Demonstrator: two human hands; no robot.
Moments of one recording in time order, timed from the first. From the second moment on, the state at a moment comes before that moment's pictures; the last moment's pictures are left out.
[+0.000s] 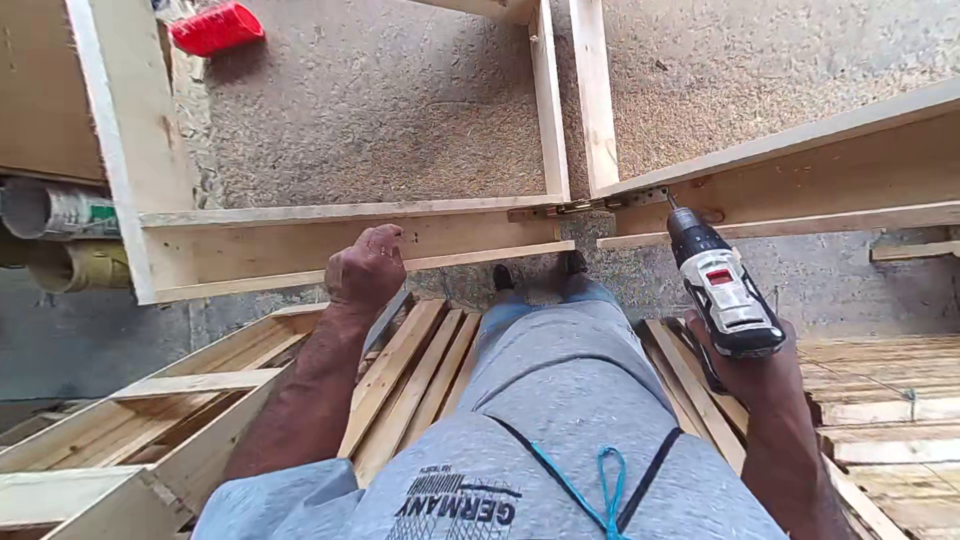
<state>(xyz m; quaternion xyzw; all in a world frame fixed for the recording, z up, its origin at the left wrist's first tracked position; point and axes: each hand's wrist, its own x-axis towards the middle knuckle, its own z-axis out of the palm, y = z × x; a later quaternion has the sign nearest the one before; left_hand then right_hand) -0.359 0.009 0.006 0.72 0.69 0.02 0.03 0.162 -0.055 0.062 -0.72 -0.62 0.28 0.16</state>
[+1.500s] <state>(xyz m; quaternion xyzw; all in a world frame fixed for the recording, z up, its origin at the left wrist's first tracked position) -0.244 0.008 -0.067 0.32 0.30 0.39 0.81 0.066 -0.111 0.030 -0.47 -0.73 0.43 0.25</state>
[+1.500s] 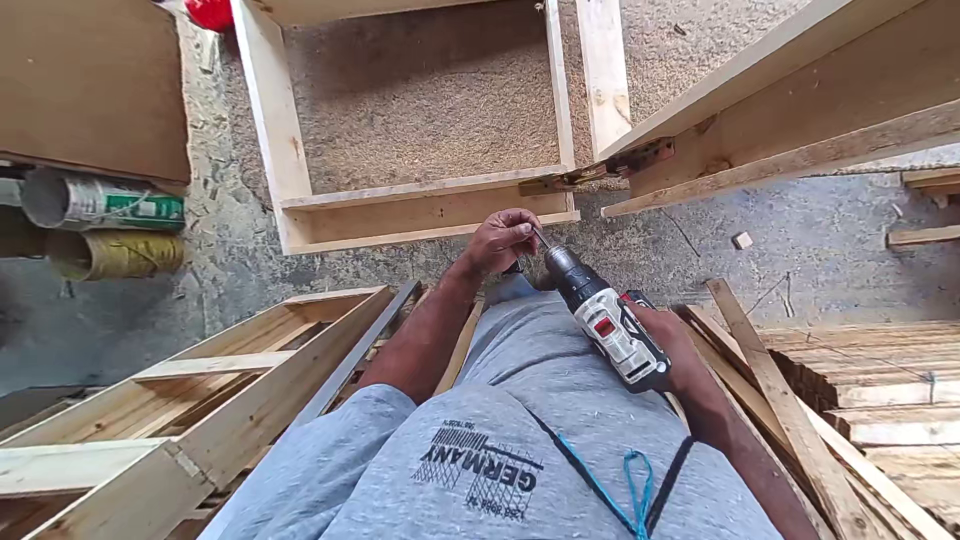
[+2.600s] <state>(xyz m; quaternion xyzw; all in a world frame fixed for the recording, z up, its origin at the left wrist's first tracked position) -0.206 0.106 -0.089 0.27 0.69 0.06 0.67 -0.001 -0.092 -0.068 -0.63 -0.73 0.26 0.09</state>
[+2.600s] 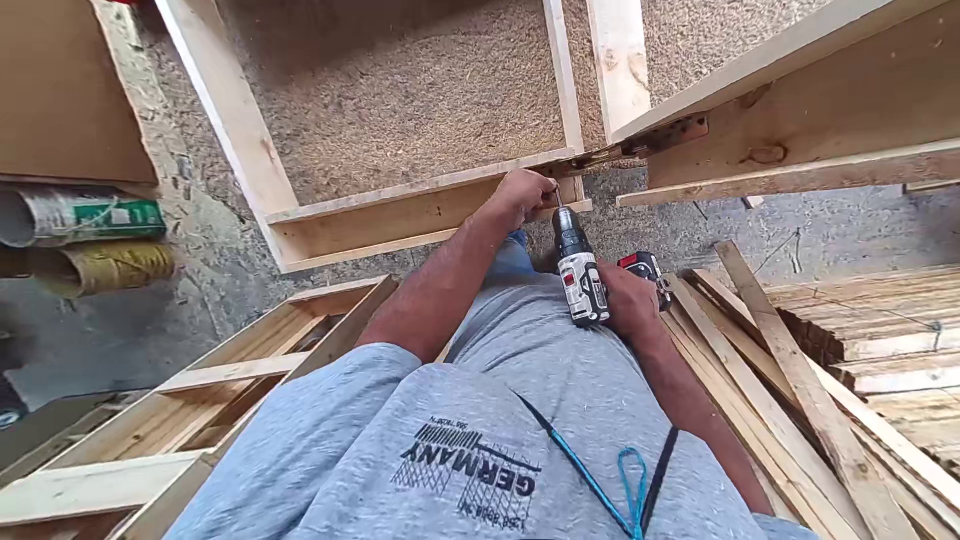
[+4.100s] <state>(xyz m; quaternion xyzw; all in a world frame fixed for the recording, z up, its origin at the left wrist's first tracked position) -0.217 0.061 -0.096 0.71 0.56 -0.04 0.42 -0.003 -0.052 -0.053 -0.62 -0.73 0.29 0.01</state>
